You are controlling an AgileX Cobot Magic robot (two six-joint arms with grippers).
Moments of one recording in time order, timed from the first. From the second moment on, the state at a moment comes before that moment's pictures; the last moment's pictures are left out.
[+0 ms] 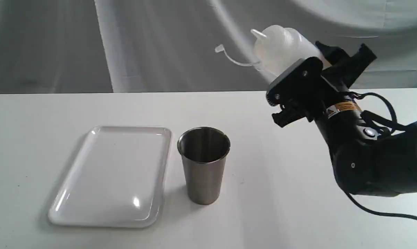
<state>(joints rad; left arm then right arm) 0.01 0.00 0.00 0.04 0.13 0.04 0.26 1.87 -0.87 0.37 -1.00 -0.99</state>
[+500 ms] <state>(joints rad) 0.01 0.00 0.00 0.04 0.13 0.04 0.26 1.87 -0.87 0.37 -0.96 -0.68</state>
